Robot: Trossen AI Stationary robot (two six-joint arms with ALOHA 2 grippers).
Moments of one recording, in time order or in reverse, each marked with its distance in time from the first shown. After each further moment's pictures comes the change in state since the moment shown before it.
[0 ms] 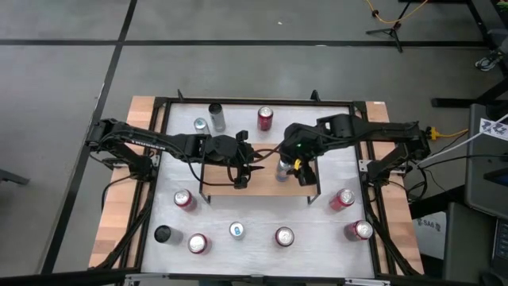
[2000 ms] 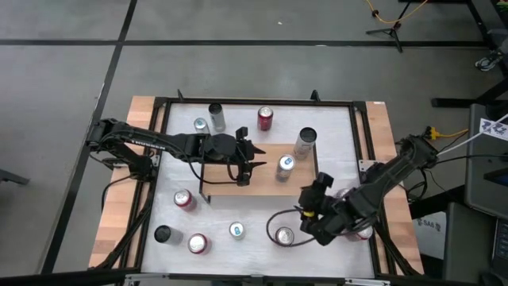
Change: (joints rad) left arm 0.002 0.000 0.000 0.059 -0.061 0.026; right arm 0.607 -0.001 -0.287 0.062 0.704 1.038
